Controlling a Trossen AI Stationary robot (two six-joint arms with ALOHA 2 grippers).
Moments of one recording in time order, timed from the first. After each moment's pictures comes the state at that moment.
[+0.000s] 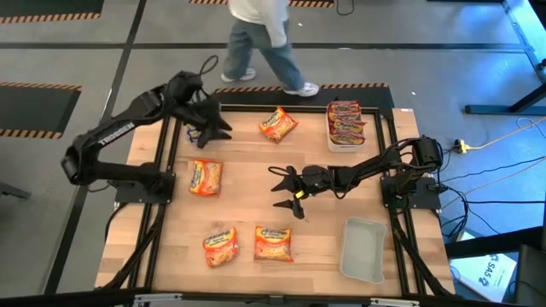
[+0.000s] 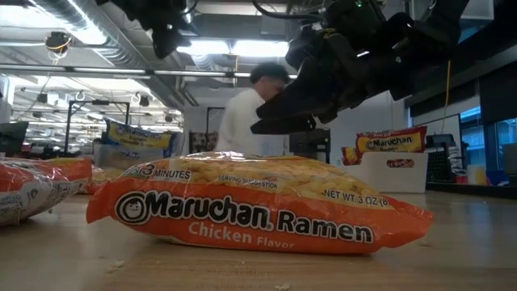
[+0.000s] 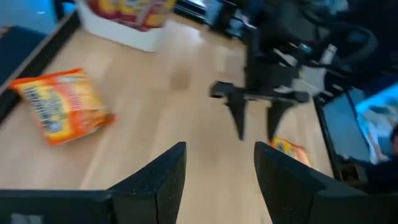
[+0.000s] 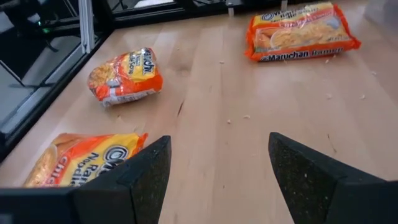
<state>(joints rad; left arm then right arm) 0.71 1.12 1.17 -0.79 0.68 0.11 0.06 1.78 0.75 0.63 -0.16 0.12</state>
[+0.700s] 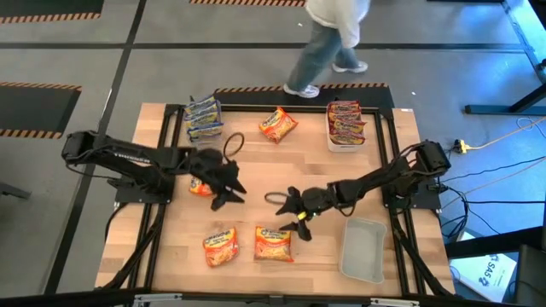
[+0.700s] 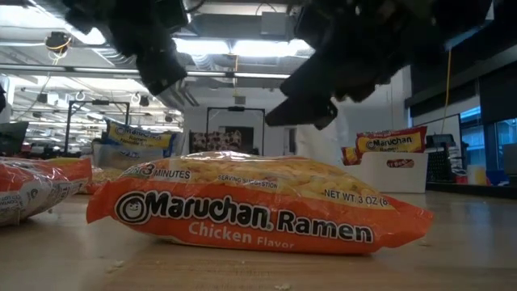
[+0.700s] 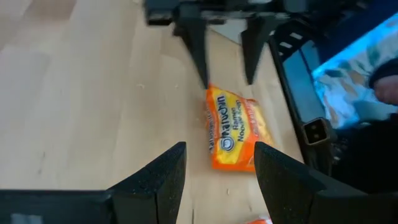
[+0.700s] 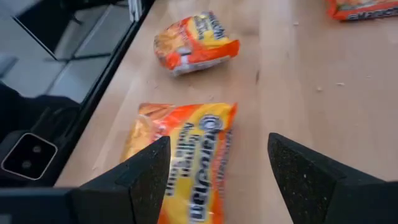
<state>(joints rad) 0.00 1.12 0.65 -0.10 0.32 -0.35 0.25 1.74 0.82 0.42 -0.11 0.26</state>
